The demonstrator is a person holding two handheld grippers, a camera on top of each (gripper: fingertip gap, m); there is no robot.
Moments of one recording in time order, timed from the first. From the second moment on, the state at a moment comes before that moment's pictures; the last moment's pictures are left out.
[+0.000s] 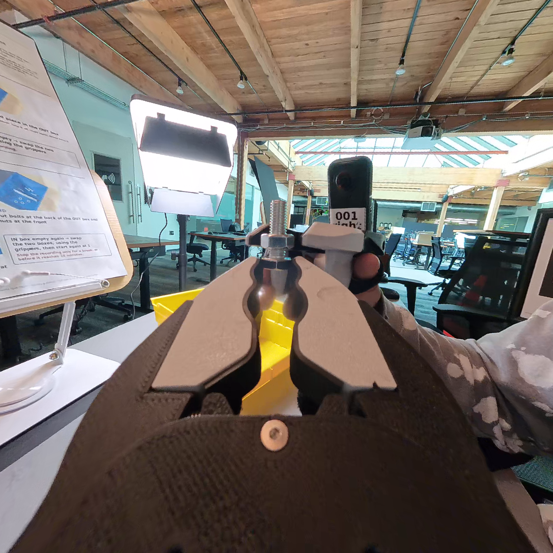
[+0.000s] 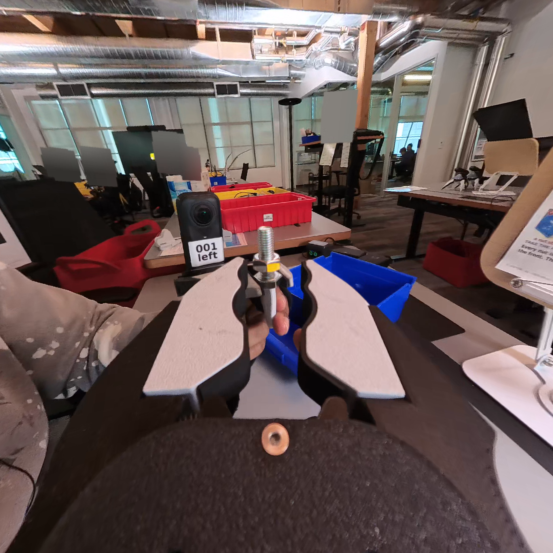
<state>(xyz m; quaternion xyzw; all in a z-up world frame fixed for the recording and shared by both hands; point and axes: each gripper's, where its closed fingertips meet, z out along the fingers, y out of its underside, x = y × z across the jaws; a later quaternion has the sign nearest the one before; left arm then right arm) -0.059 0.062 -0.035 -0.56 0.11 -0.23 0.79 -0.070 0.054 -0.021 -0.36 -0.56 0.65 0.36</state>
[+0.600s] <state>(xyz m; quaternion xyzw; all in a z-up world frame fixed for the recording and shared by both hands) -0.067 0.057 -0.029 -0.55 0.10 -0.22 0.80 -0.073 0.081 -0.018 -0.39 -0.51 0.66 0.38</state>
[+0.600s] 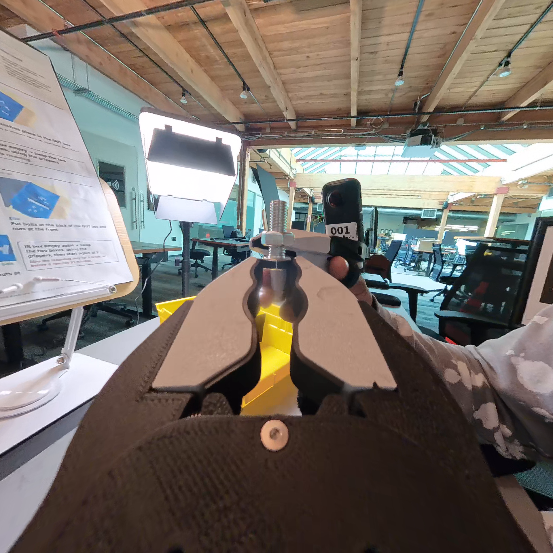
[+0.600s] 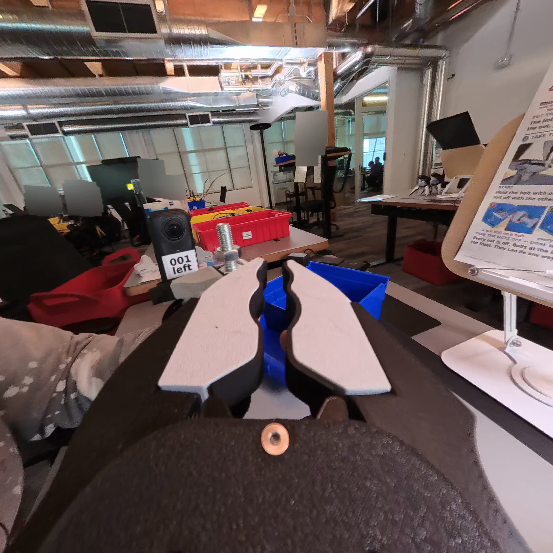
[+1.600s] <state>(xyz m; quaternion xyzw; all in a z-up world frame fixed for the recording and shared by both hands) -0.062 0.061 -0.034 -0.56 0.11 -0.22 0.79 -0.073 0.057 -0.016 -0.37 -0.54 0.66 0.37</state>
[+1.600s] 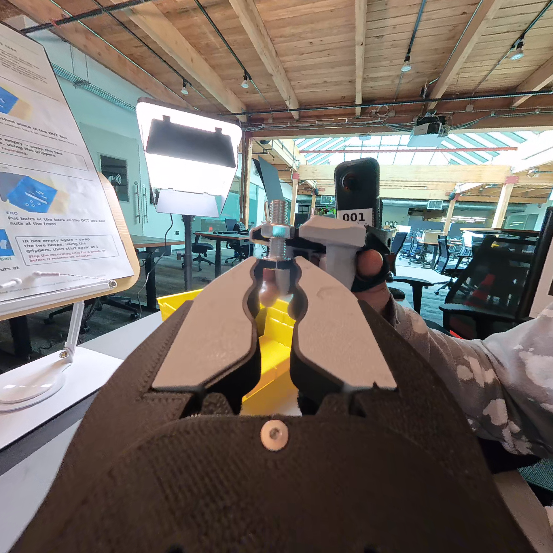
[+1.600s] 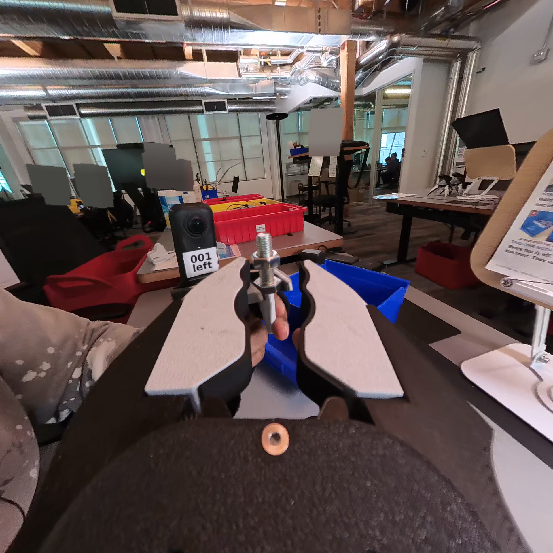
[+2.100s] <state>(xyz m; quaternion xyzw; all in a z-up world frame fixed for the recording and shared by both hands) -0.061 0.059 -0.032 -0.55 0.10 -0.22 0.80 -0.073 0.058 -0.014 -0.37 -0.53 0.66 0.38</state>
